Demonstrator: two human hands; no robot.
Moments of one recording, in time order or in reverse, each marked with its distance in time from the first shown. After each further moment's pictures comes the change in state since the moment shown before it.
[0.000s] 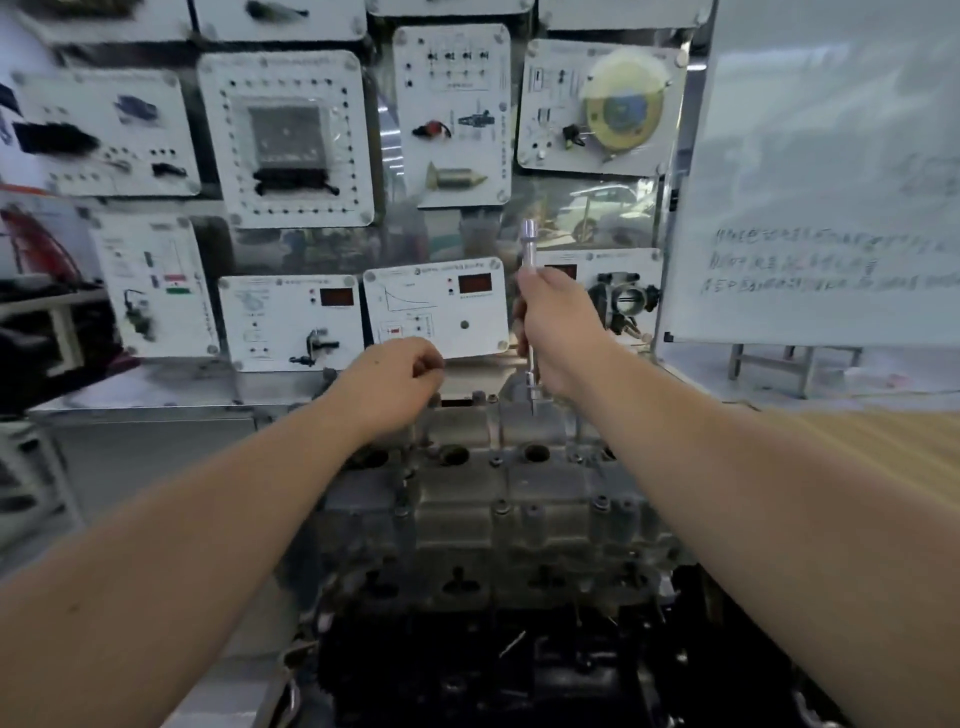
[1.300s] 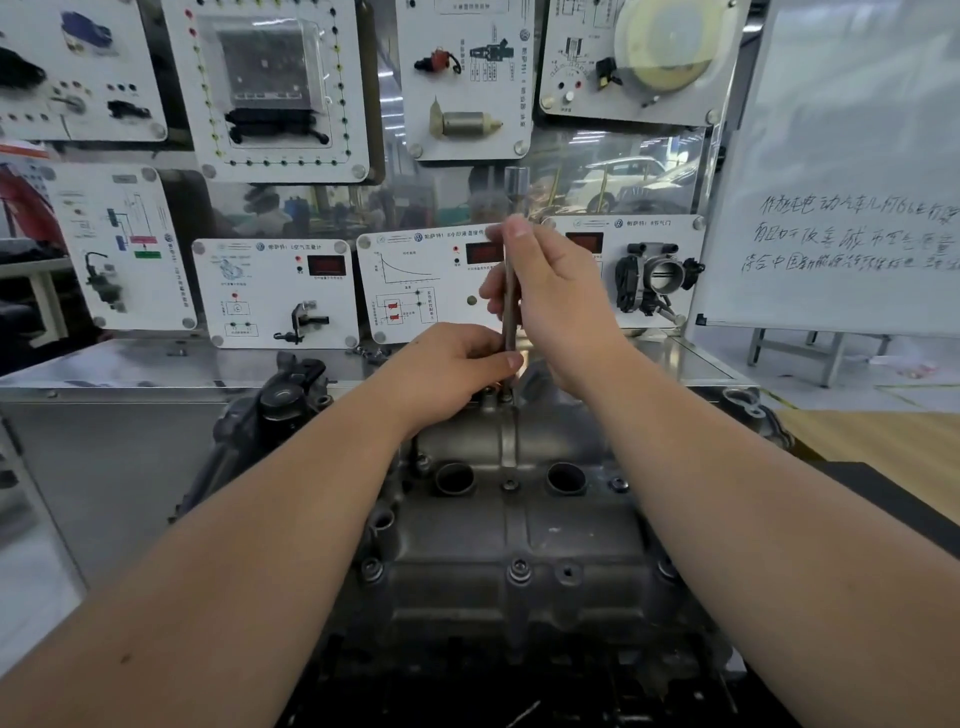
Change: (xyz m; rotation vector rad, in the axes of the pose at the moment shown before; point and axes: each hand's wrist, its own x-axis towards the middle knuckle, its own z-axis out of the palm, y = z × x) left_hand 0.059 -0.005 0.065 -0.482 -0.084 0.056; right_hand 0.053 0.052 0.018 0.057 -0.176 -0.341
